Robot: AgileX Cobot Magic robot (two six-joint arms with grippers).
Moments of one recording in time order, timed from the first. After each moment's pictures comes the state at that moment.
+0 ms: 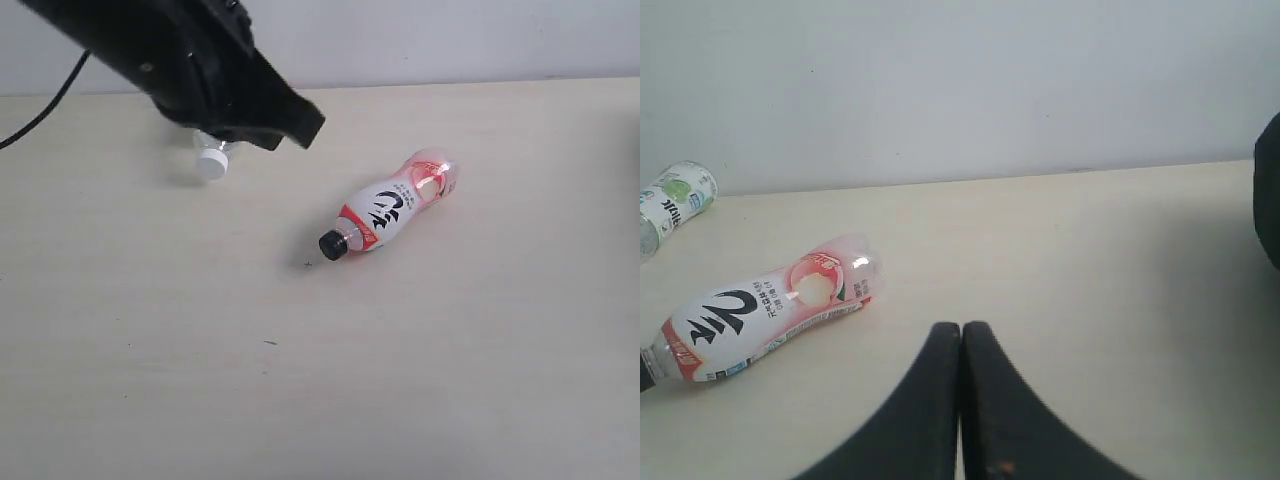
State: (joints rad) left arm -0.77 1.53 -1.27 -0.08 0.79 0.02; right arm 0.17 0.01 0.00 0.15 0.27 -0.05
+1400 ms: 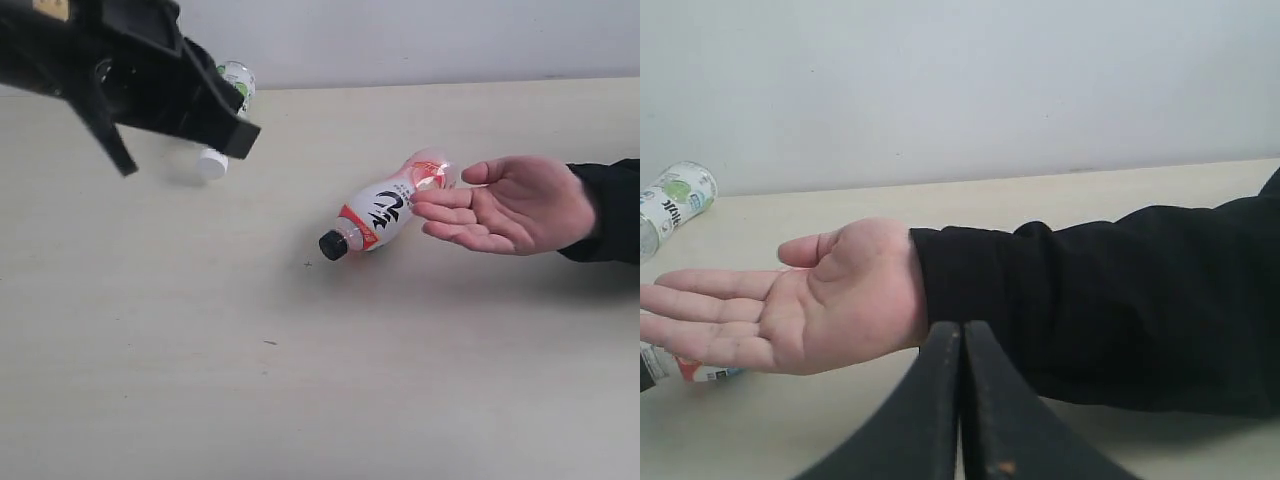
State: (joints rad) left arm -0.75 1.38 -1.10 0.06 0.55 0.04; right arm 0.17 0.01 0.00 0.15 0.27 -0.05
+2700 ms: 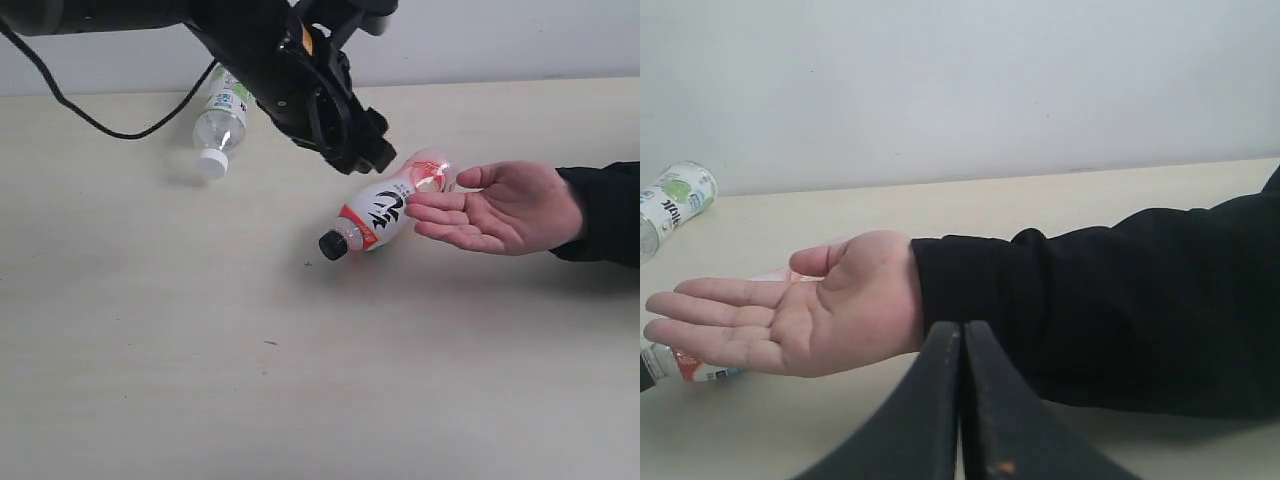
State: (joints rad) left arm -0.79 1.92 -1.55 0.02 0.68 0.12; right arm 0.17 0.01 0.00 0.15 0.27 -0.05
